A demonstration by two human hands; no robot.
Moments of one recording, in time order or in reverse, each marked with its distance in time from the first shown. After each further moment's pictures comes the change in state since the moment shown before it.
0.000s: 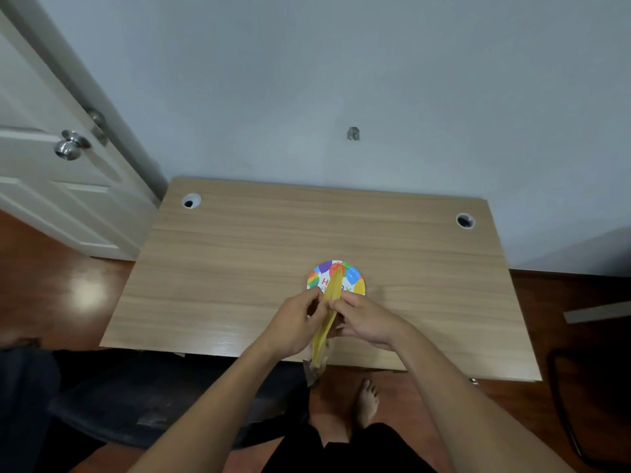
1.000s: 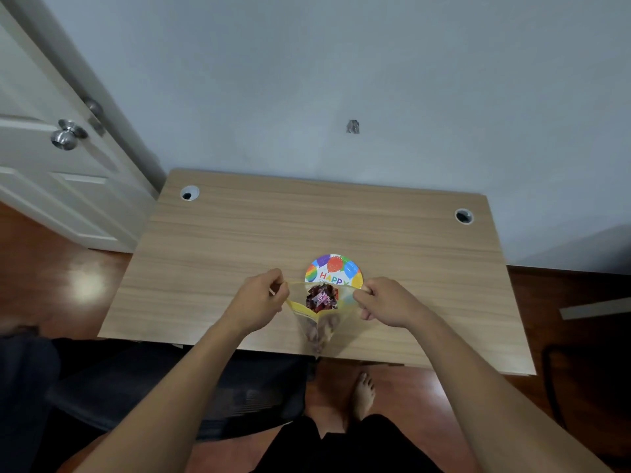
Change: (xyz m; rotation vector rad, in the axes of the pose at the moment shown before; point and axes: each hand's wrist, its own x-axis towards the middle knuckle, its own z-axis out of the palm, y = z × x) left_hand 0.008 -0.027 -0.051 0.242 0.126 -0.122; right_hand -0.025 -0.024 -0.045 -0.787 0.260 0.008
